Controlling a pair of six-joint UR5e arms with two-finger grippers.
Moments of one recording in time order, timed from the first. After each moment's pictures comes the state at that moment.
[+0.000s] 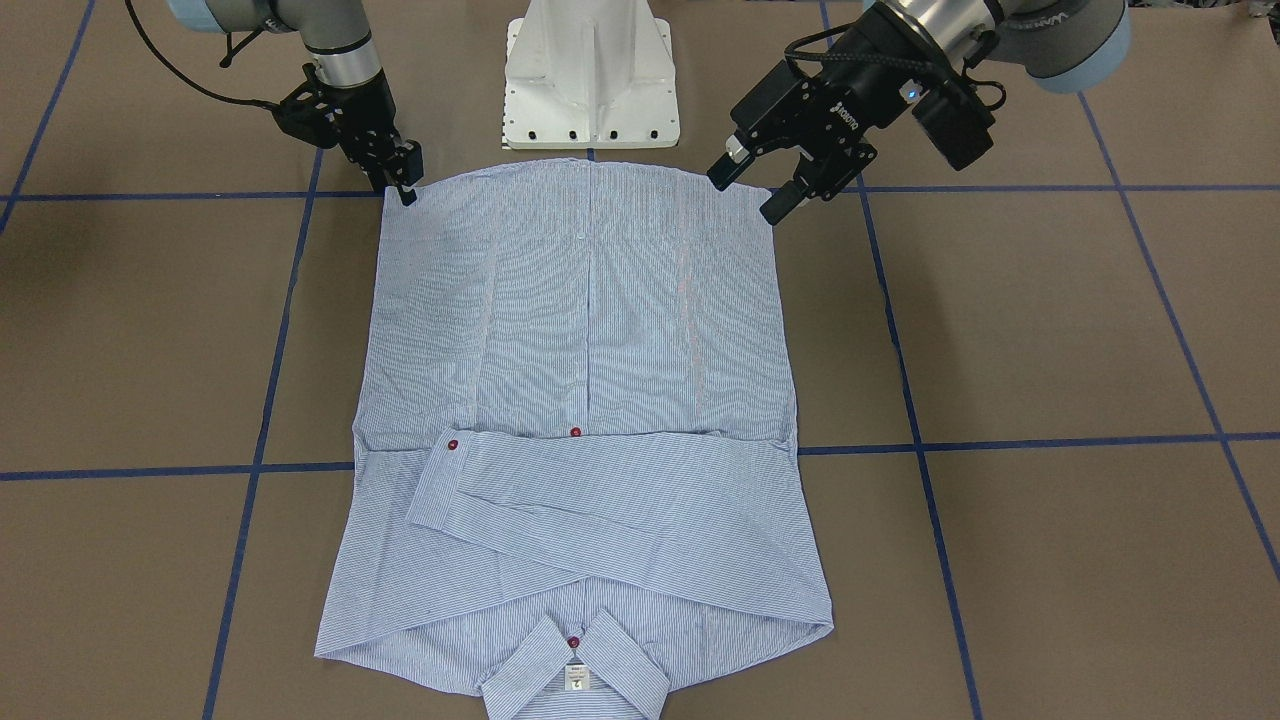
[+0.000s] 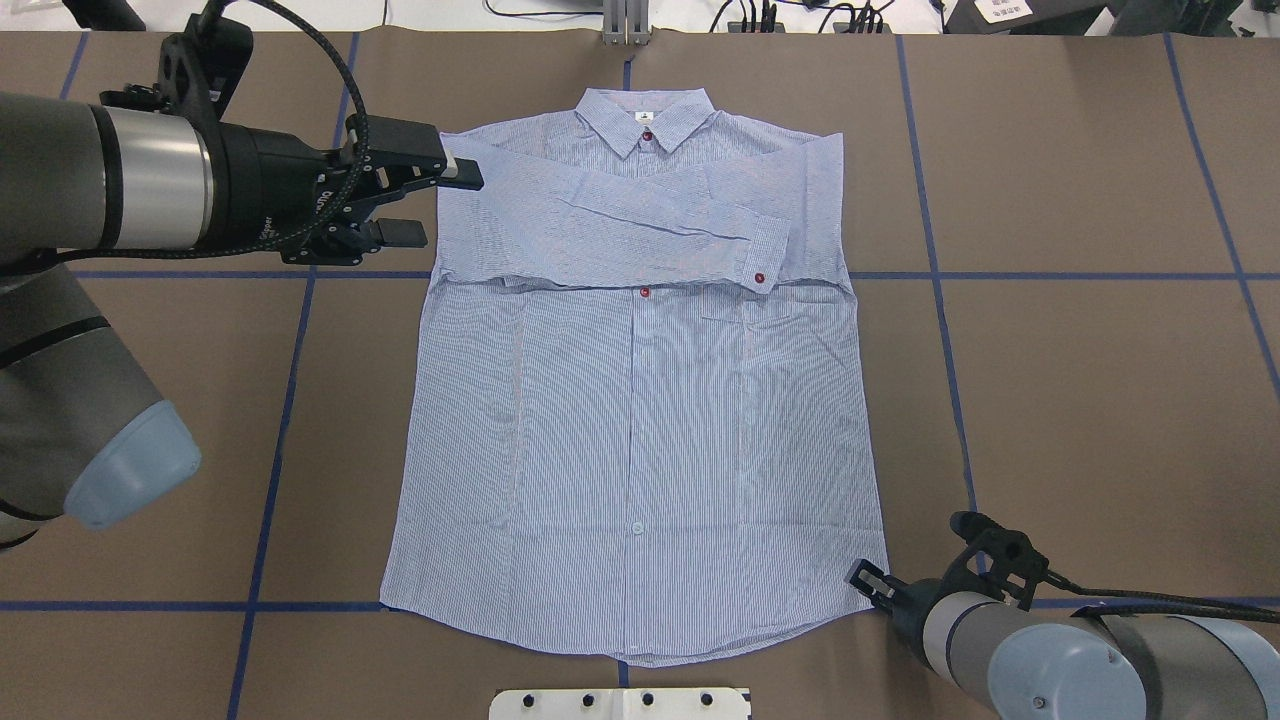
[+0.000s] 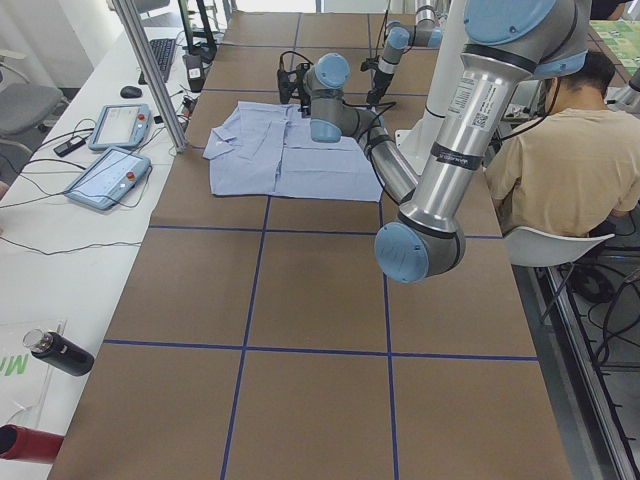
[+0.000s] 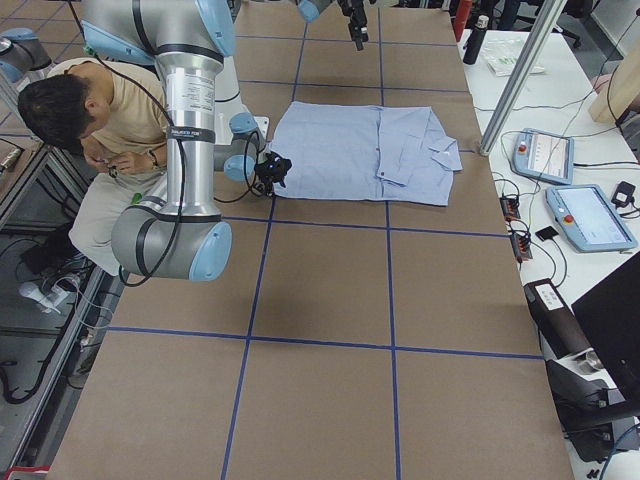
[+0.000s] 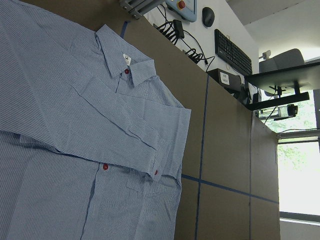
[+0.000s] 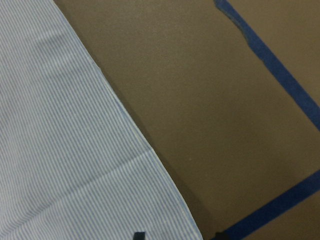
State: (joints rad) left arm -0.79 -1.96 -1.99 -2.35 -1.98 -1.71; right arm 0.06 -1.63 2.10 -1.22 1.37 2.14
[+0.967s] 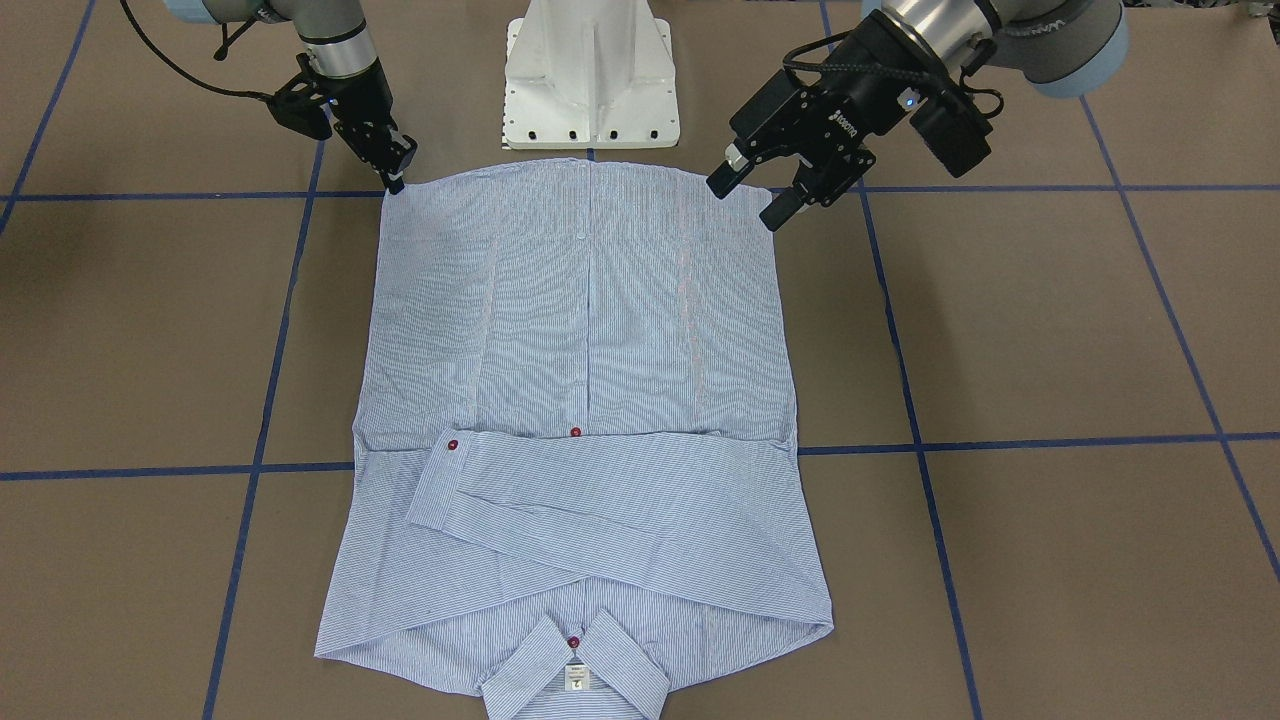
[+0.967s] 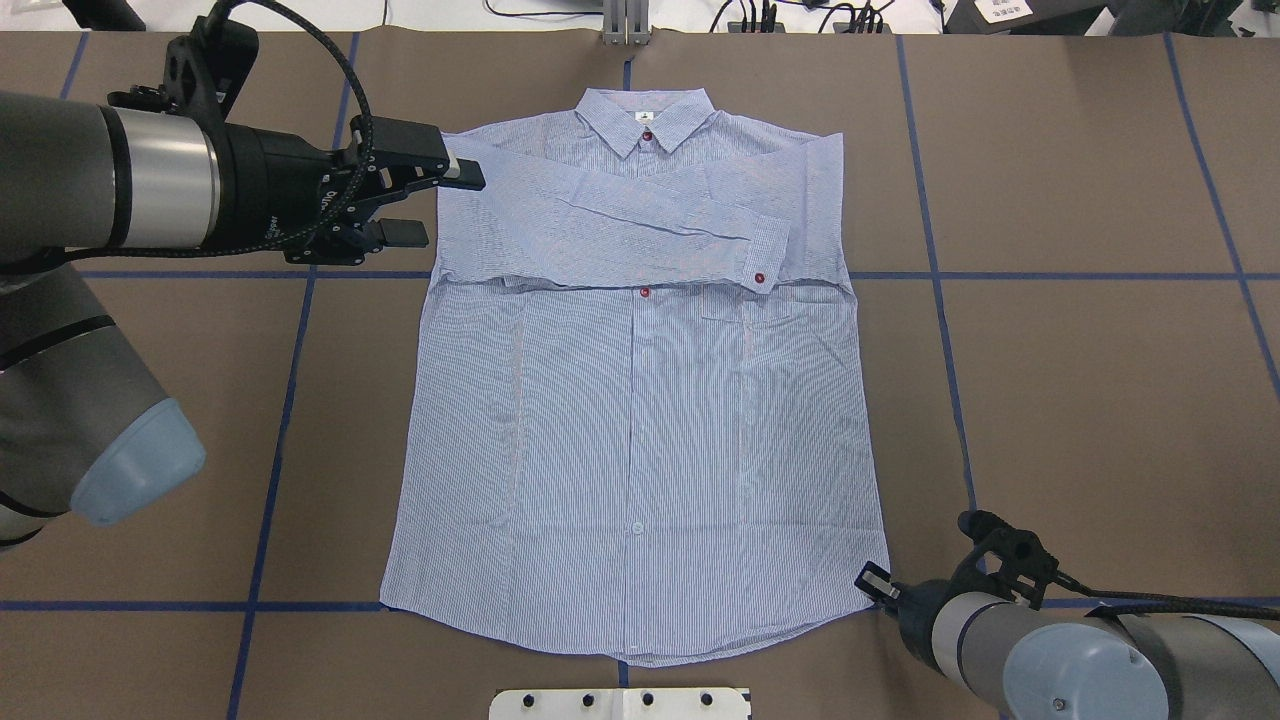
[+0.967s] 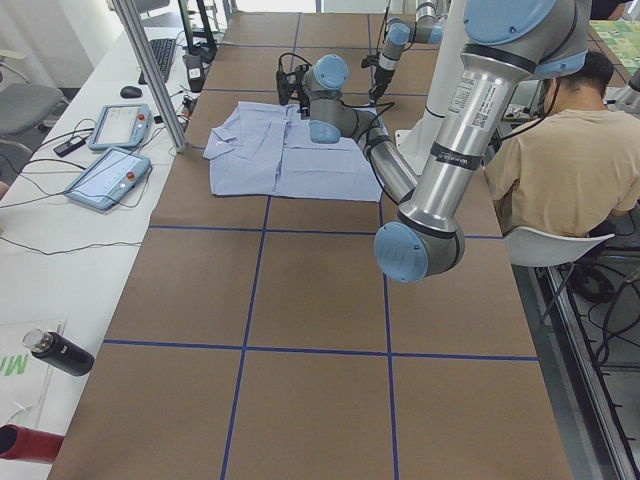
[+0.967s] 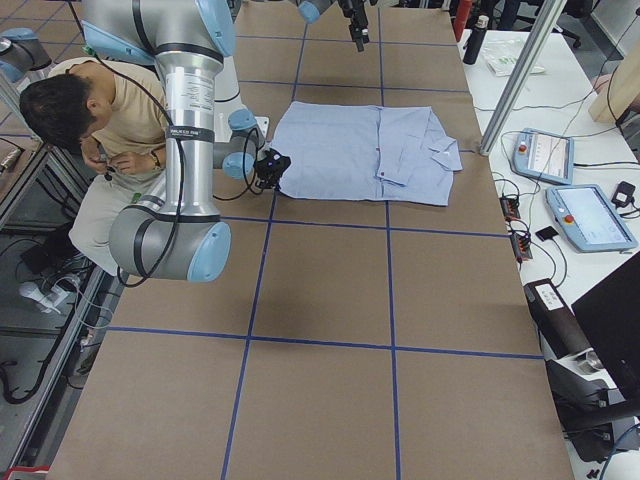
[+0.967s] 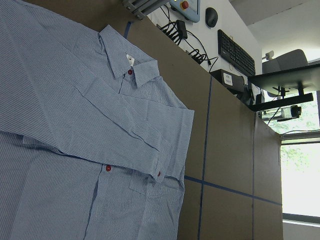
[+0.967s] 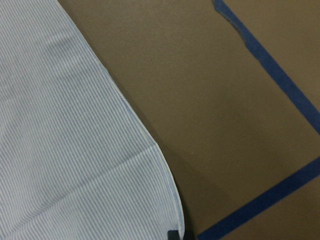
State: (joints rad) left arm -0.79 -1.96 -1.98 -2.35 -1.98 -1.71; right arm 0.06 -1.65 2.14 -1.22 1.38 2.15
